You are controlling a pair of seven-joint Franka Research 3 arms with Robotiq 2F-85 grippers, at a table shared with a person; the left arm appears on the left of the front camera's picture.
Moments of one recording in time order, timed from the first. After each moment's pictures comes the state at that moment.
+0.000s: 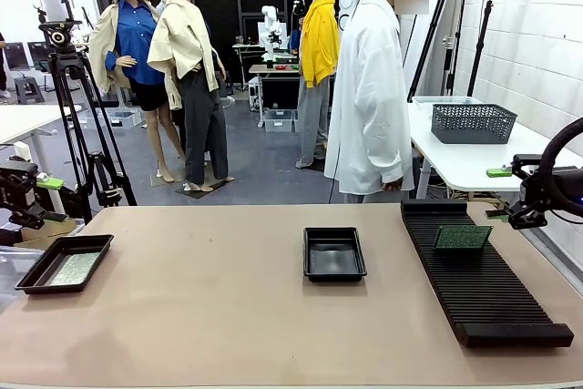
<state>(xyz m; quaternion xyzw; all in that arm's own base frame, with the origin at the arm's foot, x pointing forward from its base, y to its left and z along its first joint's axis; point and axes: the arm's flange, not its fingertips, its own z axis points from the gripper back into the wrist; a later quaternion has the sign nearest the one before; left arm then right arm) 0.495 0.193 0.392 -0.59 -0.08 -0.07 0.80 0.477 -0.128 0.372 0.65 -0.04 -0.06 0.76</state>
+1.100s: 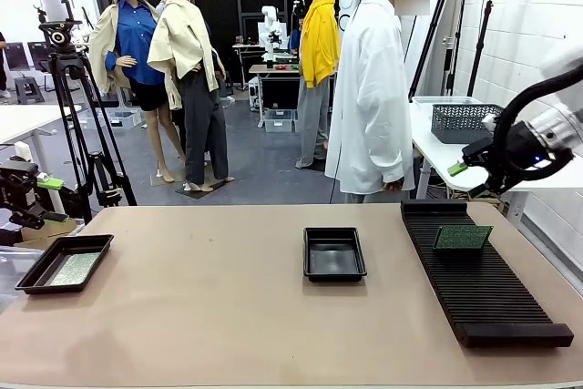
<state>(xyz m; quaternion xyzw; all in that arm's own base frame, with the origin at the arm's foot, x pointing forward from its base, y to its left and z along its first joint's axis) 0.496 0.192 0.392 -0.59 -0.08 -0.07 0.80 0.557 -0.067 0.441 0.38 -0.11 0.06 0.91</state>
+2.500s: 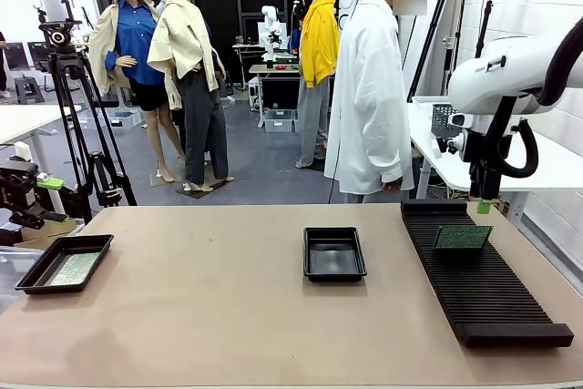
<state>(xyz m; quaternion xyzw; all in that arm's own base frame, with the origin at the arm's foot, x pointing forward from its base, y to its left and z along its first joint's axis) 0.496 0.192 0.392 -0.59 -0.08 -0.07 0.80 0.593 -0.004 0.439 0.02 0.02 0.62 0.79</state>
